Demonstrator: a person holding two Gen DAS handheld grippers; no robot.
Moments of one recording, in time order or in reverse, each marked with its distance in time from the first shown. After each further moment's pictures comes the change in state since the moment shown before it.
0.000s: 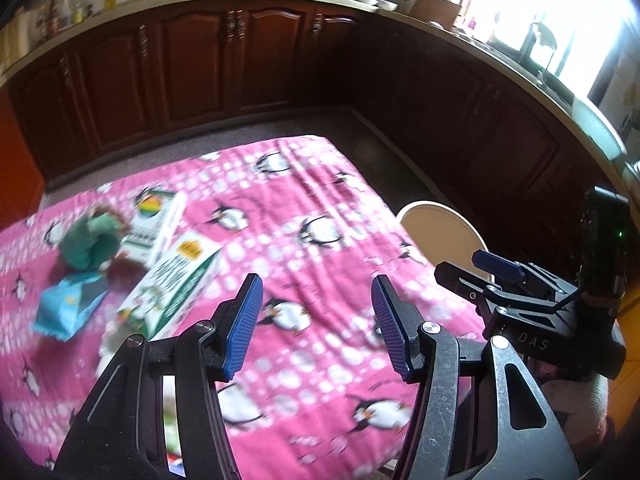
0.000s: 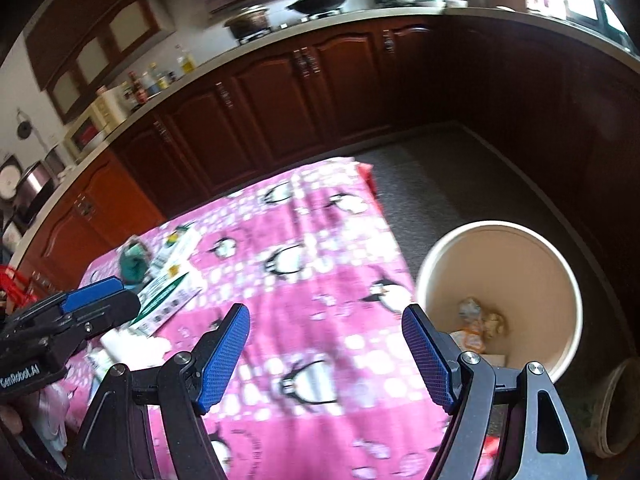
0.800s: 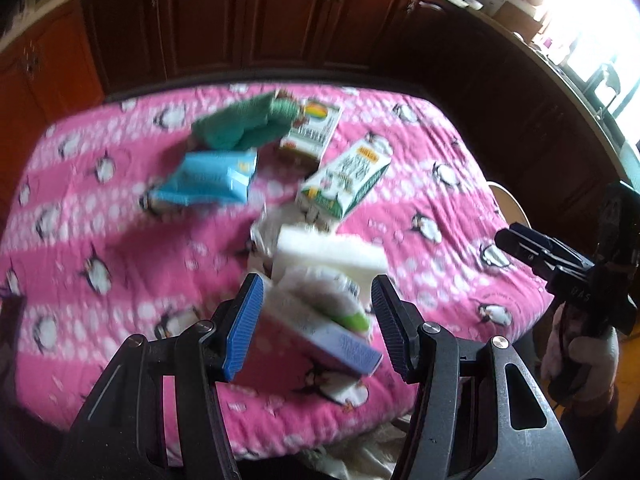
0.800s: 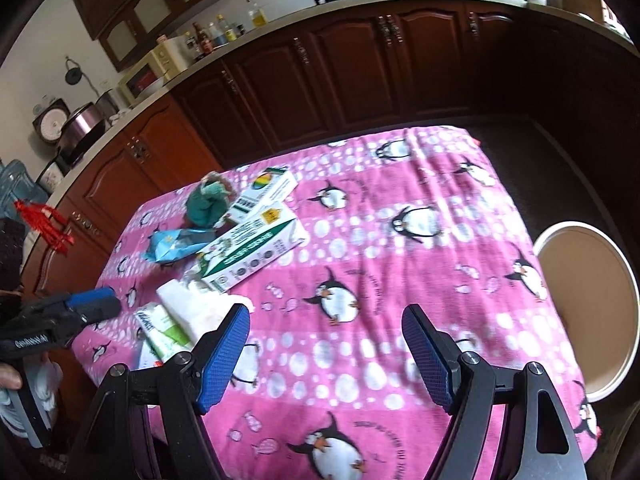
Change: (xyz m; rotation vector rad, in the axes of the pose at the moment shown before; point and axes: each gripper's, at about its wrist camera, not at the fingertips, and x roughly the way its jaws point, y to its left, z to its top) left arm -0.052 0.136 -0.074 -0.231 0.144 0.100; right arm 0.035 0.089 -0.020 -0.141 0.118 0.166
